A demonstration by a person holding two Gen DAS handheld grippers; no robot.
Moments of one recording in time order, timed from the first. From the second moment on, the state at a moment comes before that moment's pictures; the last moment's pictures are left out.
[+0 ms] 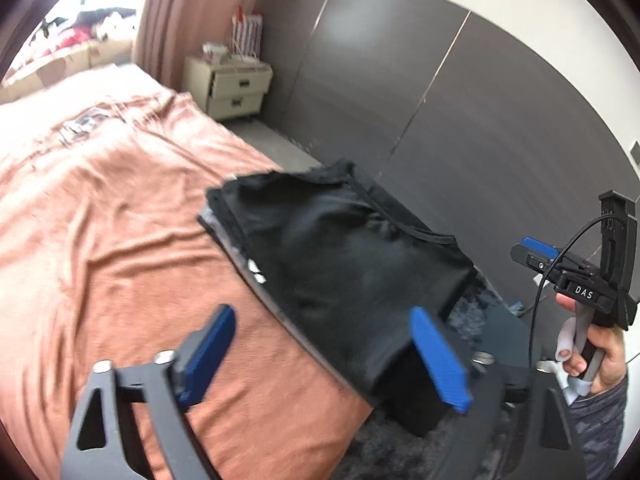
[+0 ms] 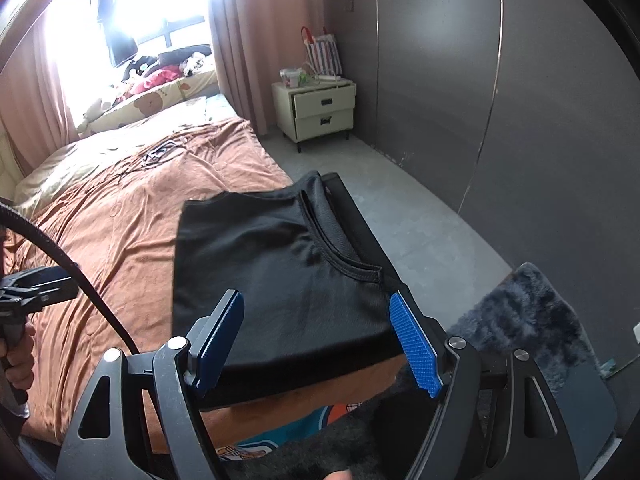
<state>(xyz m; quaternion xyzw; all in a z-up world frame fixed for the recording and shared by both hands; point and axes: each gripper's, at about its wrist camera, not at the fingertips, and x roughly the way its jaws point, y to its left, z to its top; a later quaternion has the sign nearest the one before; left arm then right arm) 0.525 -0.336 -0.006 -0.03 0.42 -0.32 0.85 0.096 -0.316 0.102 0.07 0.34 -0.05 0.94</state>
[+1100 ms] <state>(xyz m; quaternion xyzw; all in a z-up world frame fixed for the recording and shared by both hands) 0.292 -0.142 0.082 -0.02 0.27 -0.22 0.94 -0.077 -0.173 0.126 0.03 0.28 0.00 0.96</state>
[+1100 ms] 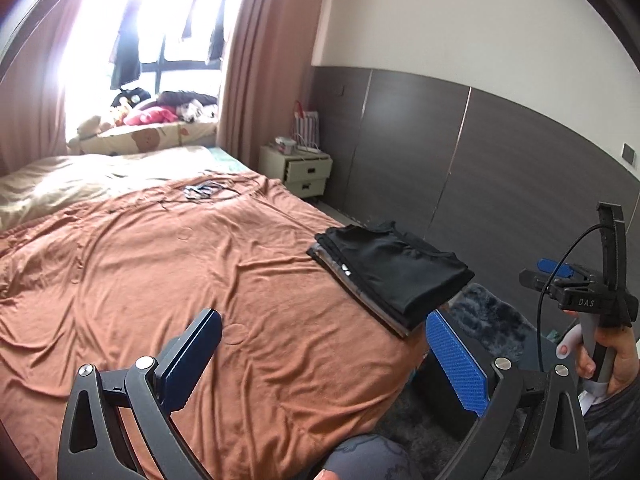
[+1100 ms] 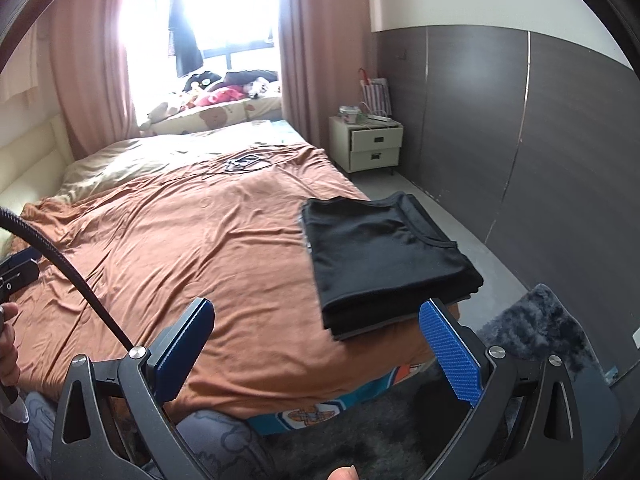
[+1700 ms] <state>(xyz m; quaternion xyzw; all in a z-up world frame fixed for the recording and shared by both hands) 0.190 -0.085 0.067 -0.01 0.21 -0.18 0.96 -0.158 -0.128 0.103 0.03 0.24 0.03 0.97</state>
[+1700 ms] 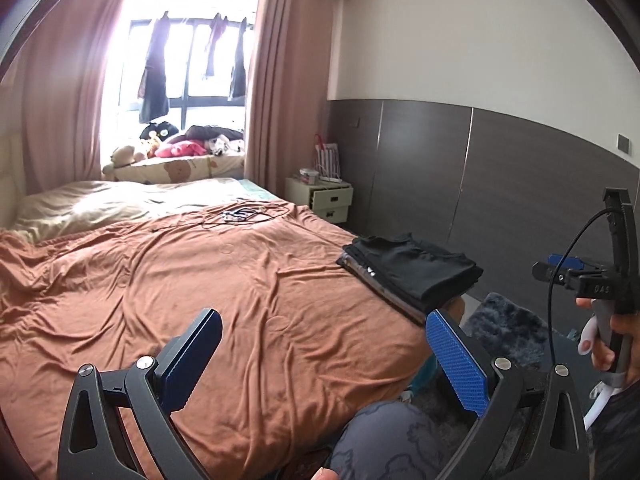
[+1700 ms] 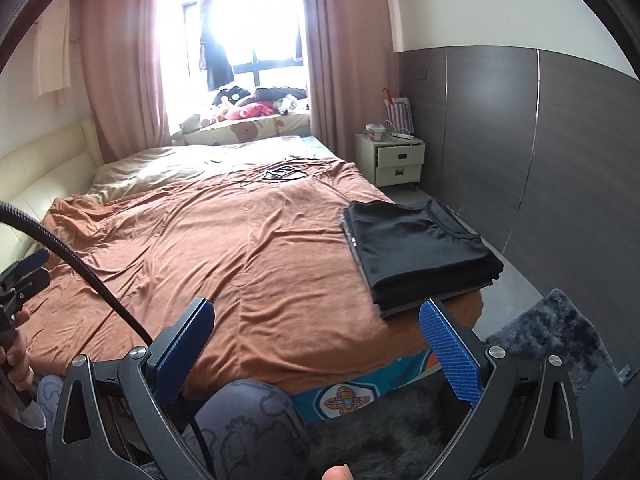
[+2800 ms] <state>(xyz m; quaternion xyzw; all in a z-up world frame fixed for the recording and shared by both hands) 0.066 0.012 0.000 -0.01 0.18 -0.09 0.98 -0.219 -0.059 0.012 0.02 0.21 0.06 0.98</state>
